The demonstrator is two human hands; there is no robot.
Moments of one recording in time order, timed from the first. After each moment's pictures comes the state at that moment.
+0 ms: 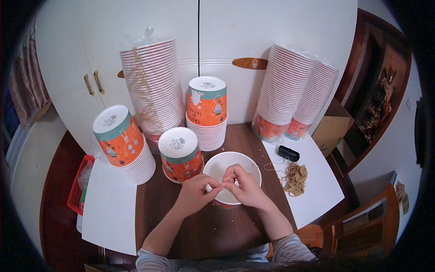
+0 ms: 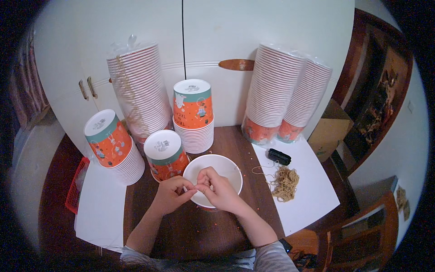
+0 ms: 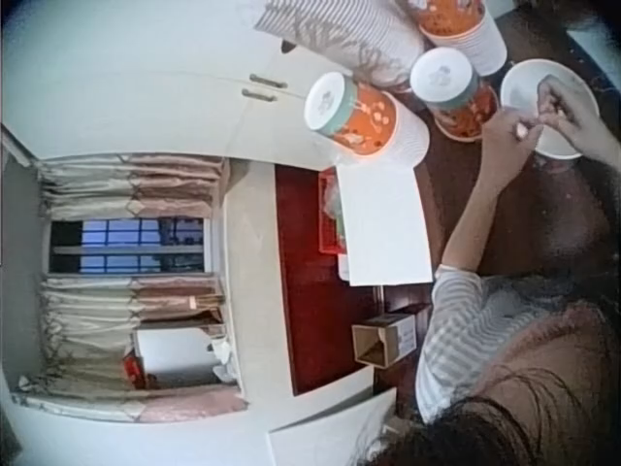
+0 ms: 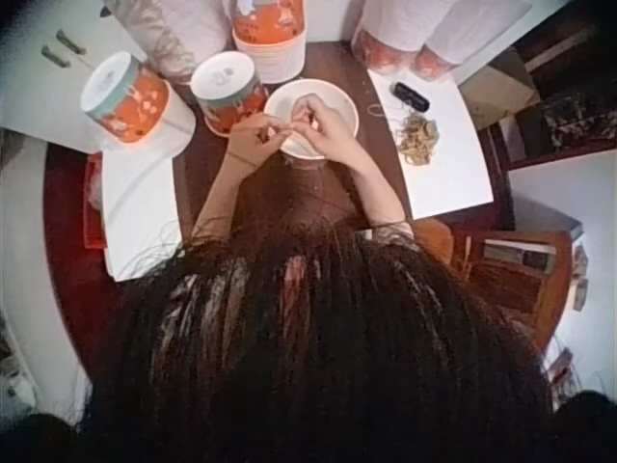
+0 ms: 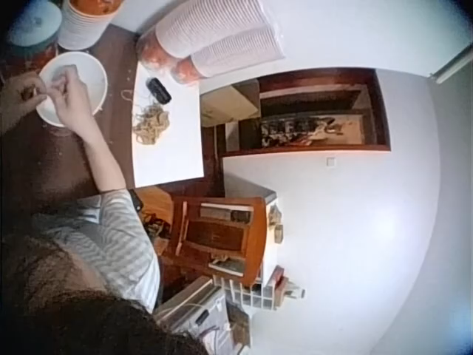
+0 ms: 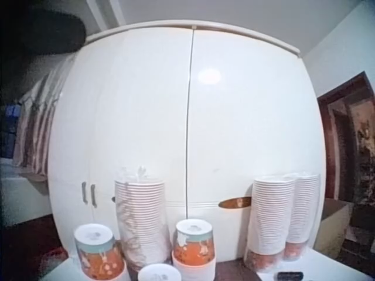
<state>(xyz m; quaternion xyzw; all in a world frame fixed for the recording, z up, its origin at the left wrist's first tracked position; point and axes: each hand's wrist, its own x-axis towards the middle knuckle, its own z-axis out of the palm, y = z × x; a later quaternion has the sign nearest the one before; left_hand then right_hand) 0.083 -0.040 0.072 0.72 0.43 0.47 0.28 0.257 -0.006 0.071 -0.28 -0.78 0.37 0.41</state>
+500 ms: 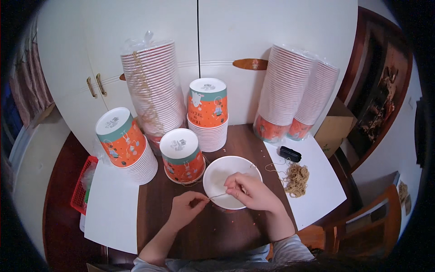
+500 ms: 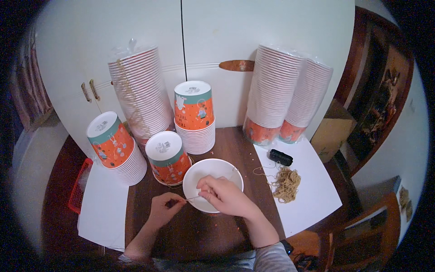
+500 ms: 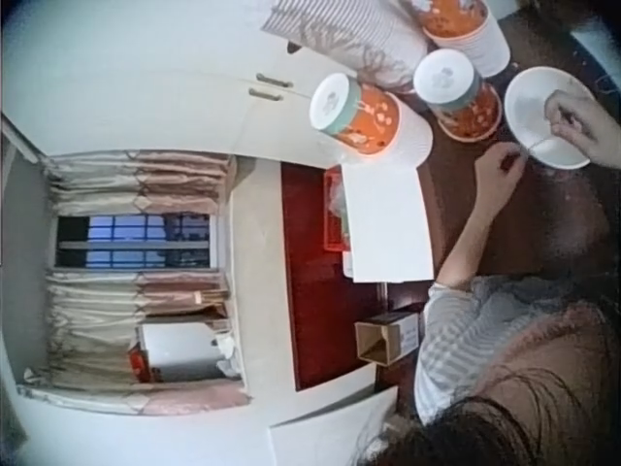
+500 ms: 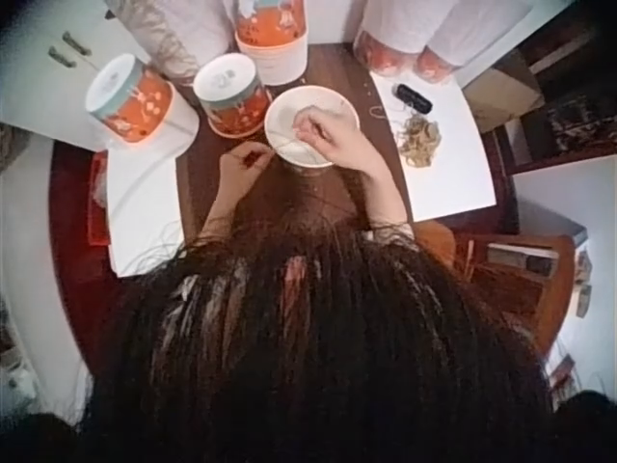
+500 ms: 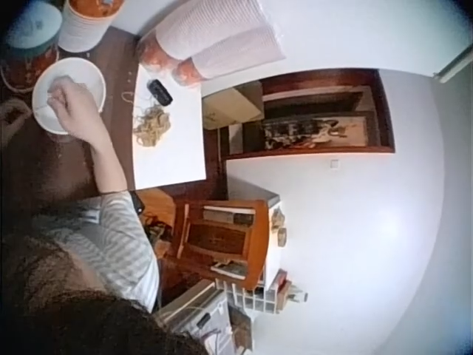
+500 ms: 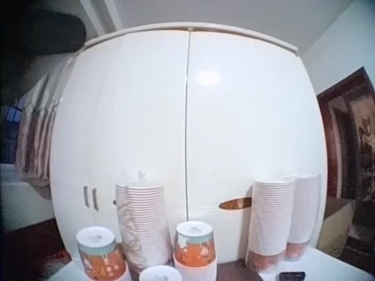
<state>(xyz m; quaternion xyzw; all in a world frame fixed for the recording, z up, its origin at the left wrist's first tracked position) 0.069 -0.078 0.042 0.66 0.53 0.45 0.28 0.278 -0.019 0.103 -0.25 -0.84 0.34 0.33</state>
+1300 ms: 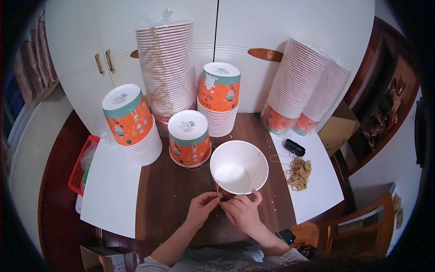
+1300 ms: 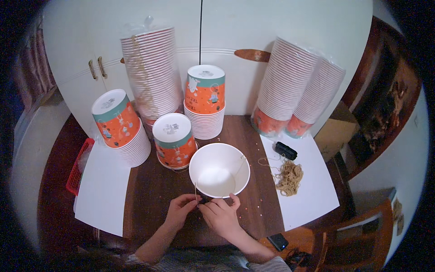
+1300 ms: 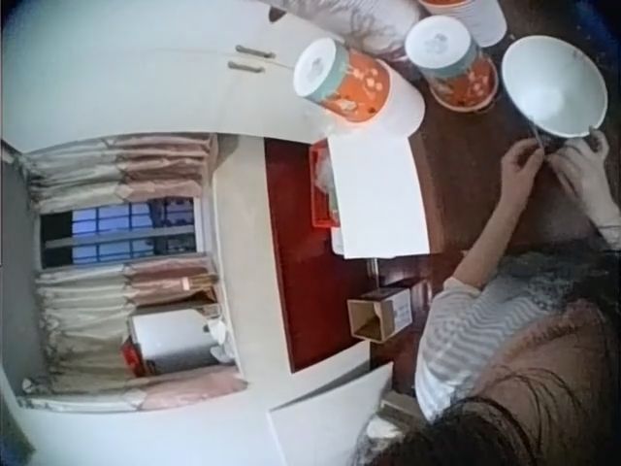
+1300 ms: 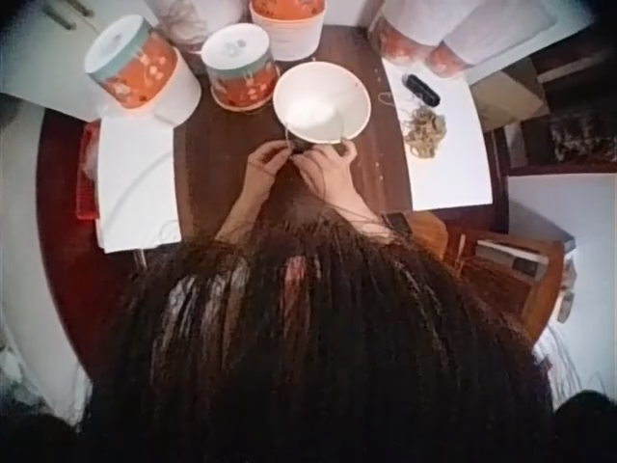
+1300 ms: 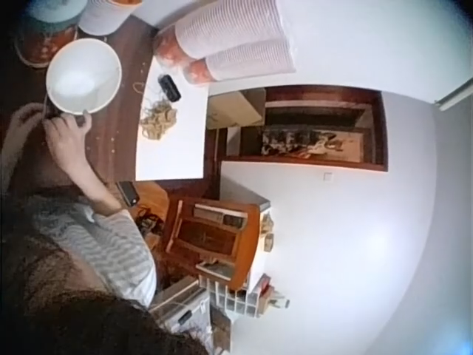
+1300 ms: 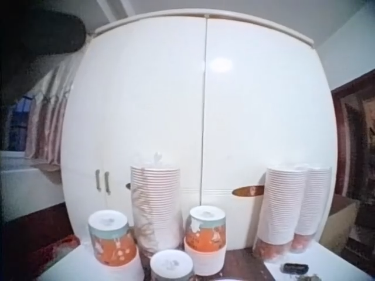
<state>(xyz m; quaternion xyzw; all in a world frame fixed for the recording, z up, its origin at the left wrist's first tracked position) 0.105 -0.109 -0.014 0.38 0.45 0.58 0.56 0.258 -0.095 0.016 -0.36 -0.87 -0.04 0.33</state>
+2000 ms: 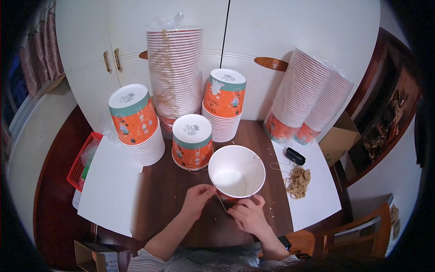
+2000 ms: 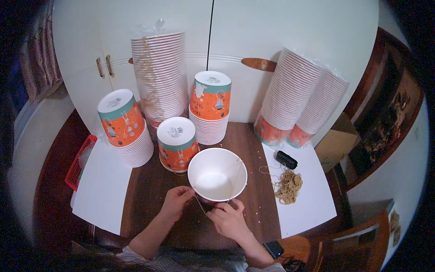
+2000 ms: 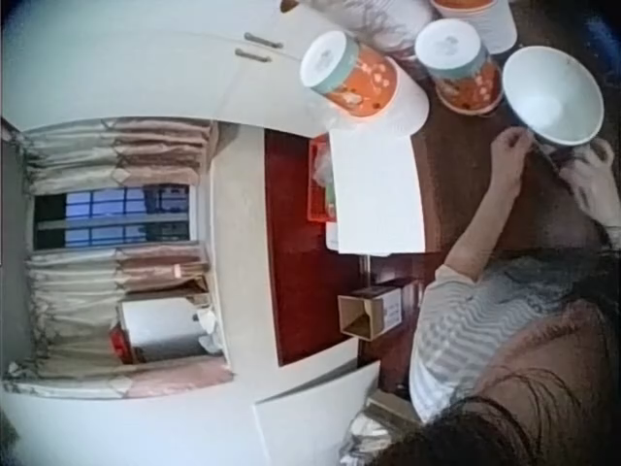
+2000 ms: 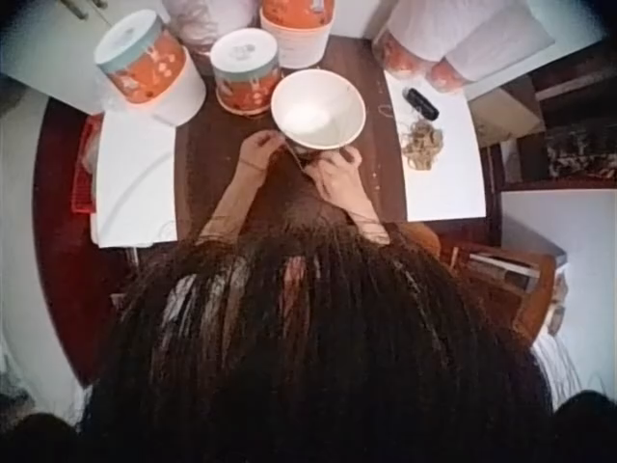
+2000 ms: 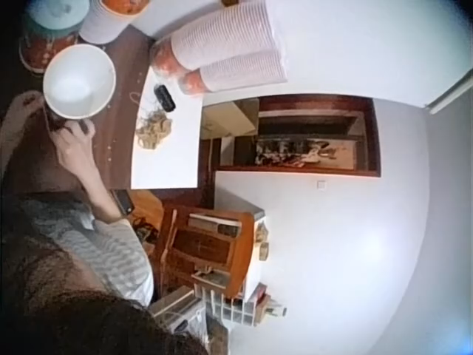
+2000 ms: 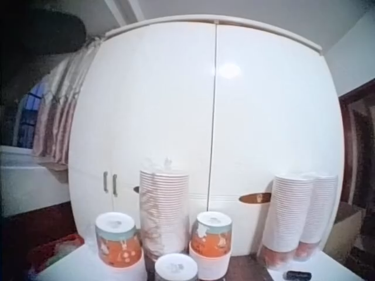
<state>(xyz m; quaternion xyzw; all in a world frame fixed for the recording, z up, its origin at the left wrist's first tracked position) 0.090 -0.080 -0.003 0.29 0.47 0.57 0.61 0.285 -0.085 0.017 -0.30 -0.92 -0.03 0.26</state>
